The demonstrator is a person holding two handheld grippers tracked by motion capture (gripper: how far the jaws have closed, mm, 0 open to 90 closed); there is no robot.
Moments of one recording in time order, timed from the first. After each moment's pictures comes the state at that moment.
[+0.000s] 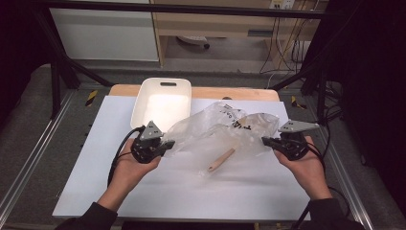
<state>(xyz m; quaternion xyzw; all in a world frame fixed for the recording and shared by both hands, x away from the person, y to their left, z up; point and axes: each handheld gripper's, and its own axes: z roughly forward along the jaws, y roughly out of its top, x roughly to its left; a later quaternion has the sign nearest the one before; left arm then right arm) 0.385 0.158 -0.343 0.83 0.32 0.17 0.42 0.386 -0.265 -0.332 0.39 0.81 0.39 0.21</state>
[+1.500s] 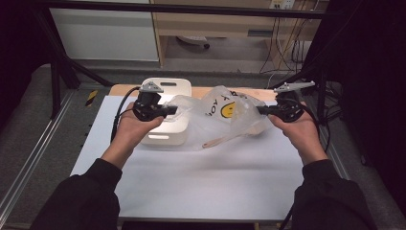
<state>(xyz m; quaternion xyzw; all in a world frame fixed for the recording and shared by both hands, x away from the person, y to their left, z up) 0.464 0.156 -0.275 0.81 0.35 0.14 0.44 0.460 -0.250 -0.270 0.40 0.80 0.41 0.17</state>
